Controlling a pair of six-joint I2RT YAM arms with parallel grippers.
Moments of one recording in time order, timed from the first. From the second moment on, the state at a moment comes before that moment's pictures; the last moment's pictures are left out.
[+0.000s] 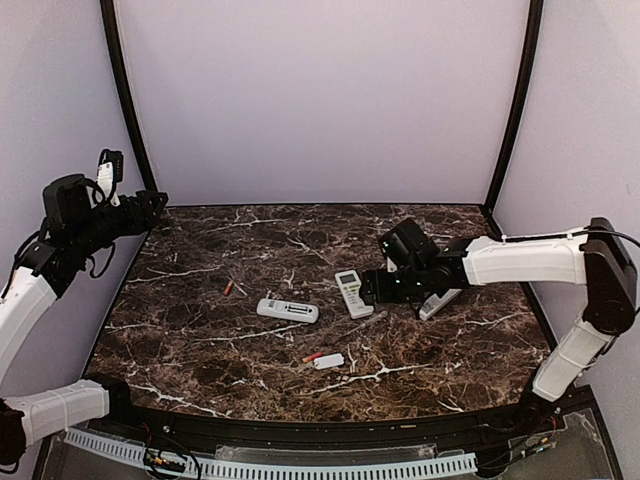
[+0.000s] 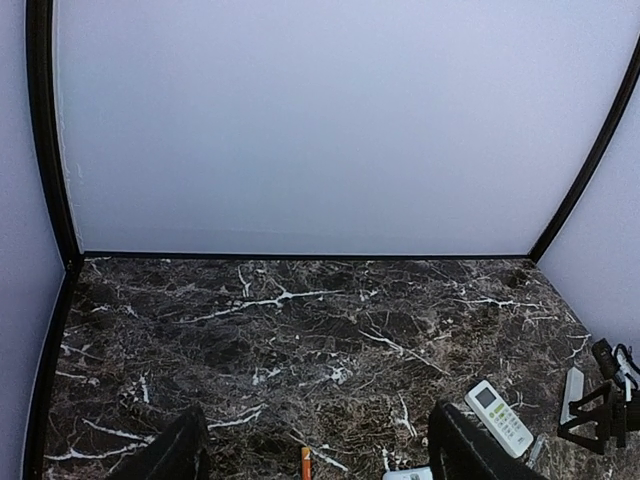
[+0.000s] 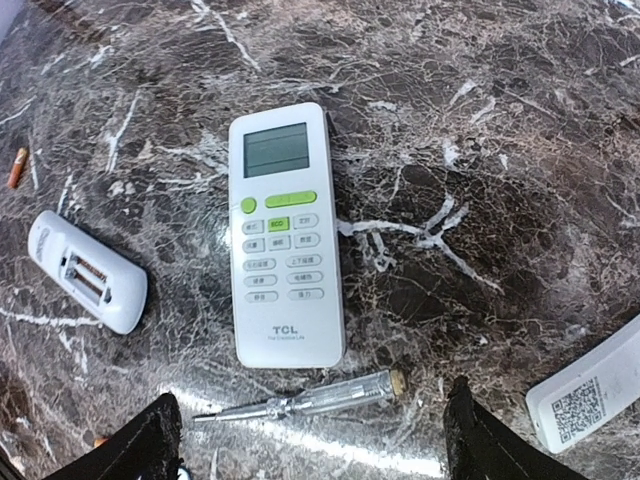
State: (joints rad) left arm -0.13 0.84 0.89 -0.27 0.16 -0.22; right arm 0.83 1.58 1.01 -0.37 0.15 0.60
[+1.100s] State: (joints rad) left arm -0.13 0.86 0.89 -0.28 0.16 -0.23; right arm 0.92 2.03 1.39 -0.60 0.29 0.57
